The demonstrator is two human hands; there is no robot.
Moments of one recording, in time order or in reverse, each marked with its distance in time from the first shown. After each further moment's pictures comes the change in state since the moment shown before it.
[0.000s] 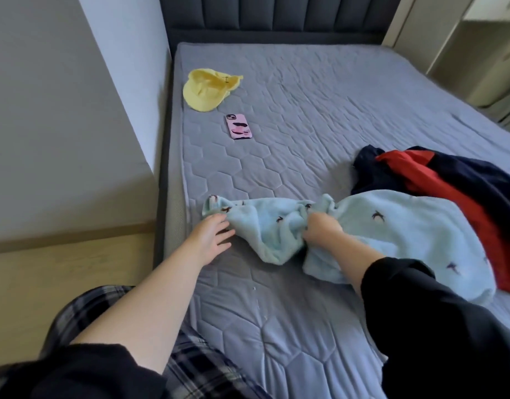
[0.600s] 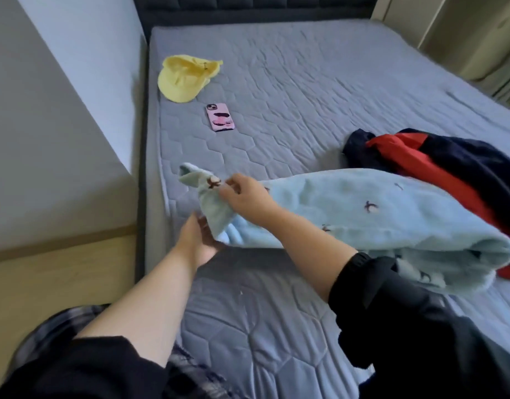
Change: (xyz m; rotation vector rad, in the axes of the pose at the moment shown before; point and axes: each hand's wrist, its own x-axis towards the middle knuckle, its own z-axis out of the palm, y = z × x) left_hand 0.028 -0.002 0.027 -0.337 0.063 -0.057; right_hand -0.012 -0.096 -0.047 0.864 0.114 -0.348
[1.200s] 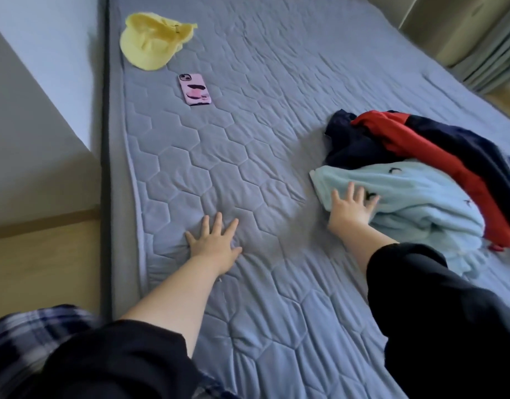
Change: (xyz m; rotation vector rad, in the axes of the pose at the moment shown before) left_hand 0.030 -0.085 -0.005 2.169 -0.069 0.334; right_hand -0.042 0.197 -0.114 -1.173 0.040 0.714
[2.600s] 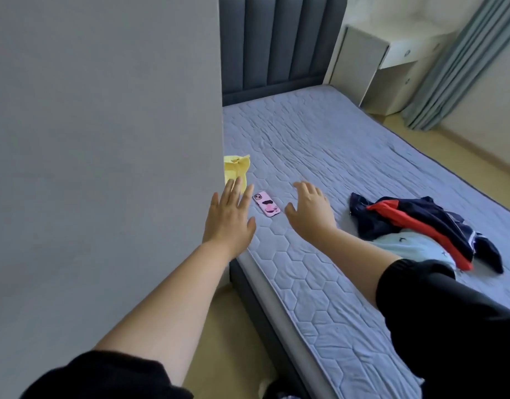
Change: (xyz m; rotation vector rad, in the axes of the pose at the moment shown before) left_hand -0.179 -0.292 -0.555 0.083 0.517 0.433; right_hand -0.267 -0.266 -0.571 0.696 0.347 -0.151
